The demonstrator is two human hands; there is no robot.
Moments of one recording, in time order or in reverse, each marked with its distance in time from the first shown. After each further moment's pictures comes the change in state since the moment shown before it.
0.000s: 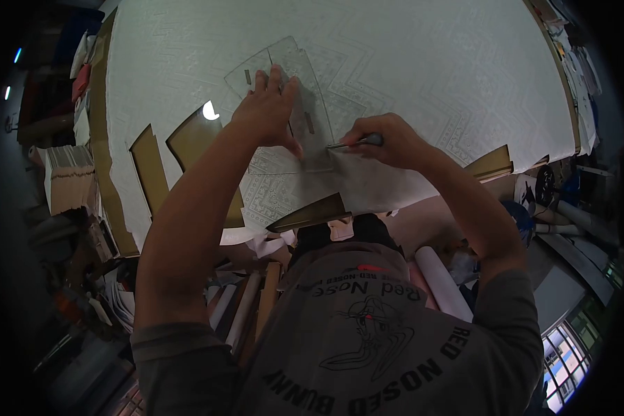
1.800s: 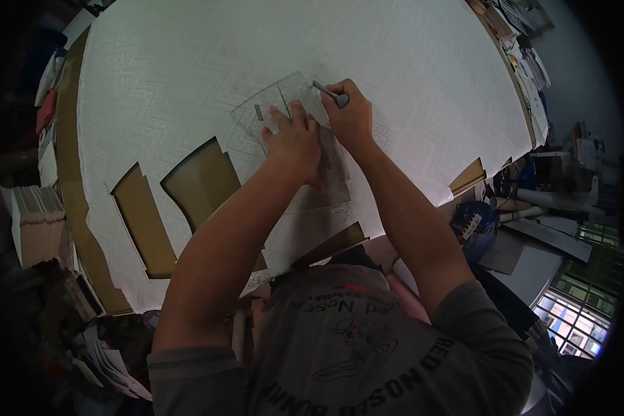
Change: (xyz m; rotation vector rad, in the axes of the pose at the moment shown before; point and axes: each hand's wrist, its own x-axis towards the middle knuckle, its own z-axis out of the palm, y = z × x) left_hand -0.003 -0.001 -0.005 -0.062 0.022 0.073; right_hand 0.144 -0.008 0.050 -0.171 0.921 0.375
